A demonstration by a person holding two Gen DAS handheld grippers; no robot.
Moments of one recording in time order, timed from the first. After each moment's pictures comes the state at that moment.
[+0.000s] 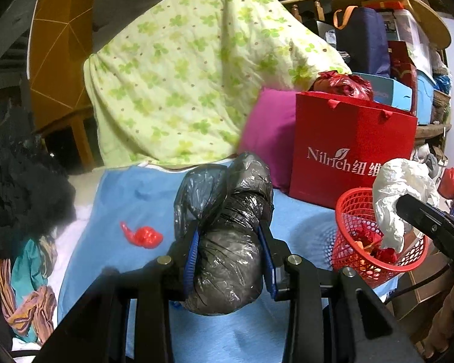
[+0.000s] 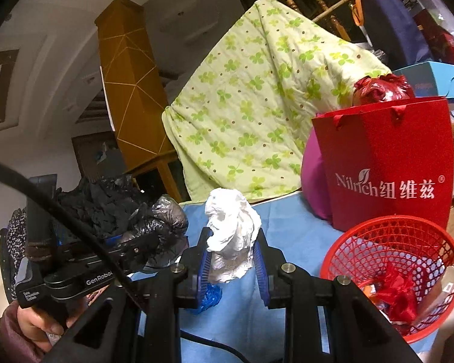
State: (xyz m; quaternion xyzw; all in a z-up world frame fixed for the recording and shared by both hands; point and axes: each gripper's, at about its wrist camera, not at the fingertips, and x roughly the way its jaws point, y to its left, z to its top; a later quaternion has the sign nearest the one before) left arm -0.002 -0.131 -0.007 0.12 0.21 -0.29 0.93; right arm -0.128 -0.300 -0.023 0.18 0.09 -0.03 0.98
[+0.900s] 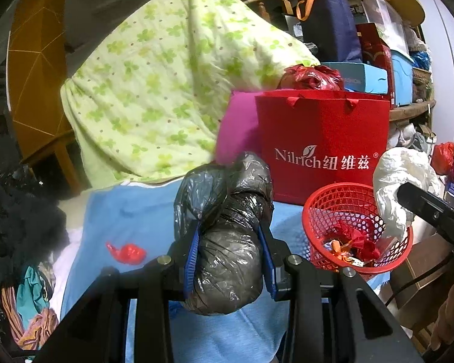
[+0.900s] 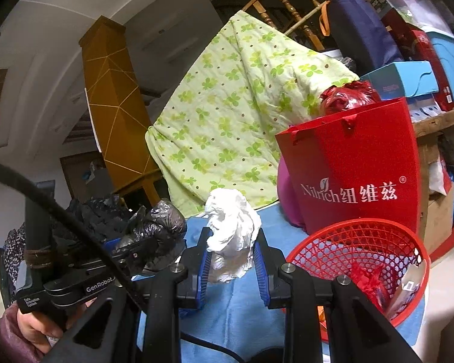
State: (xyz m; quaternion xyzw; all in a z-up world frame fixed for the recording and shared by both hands) left arm -0.038 -0.182 0.003 0.17 0.18 -0.31 0.91; right arm -0.182 -0.335 -0.025 0.21 0.06 -0.07 0.97
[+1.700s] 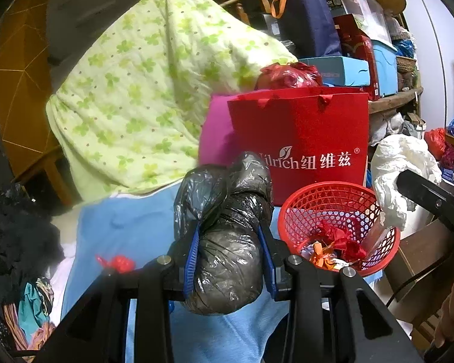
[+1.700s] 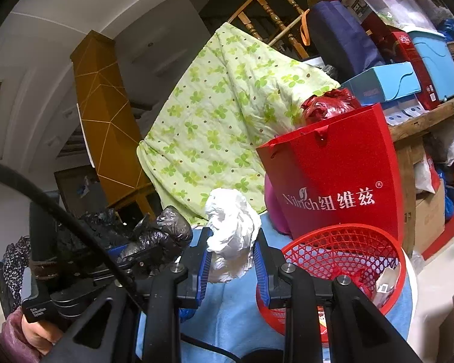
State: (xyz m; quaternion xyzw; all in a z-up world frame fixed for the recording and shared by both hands) left arm -0.060 -0.212 0.004 0.20 0.17 -0.34 0.90; right arm -0.216 -0.349 -0.023 0.23 0.03 -0.09 0.97
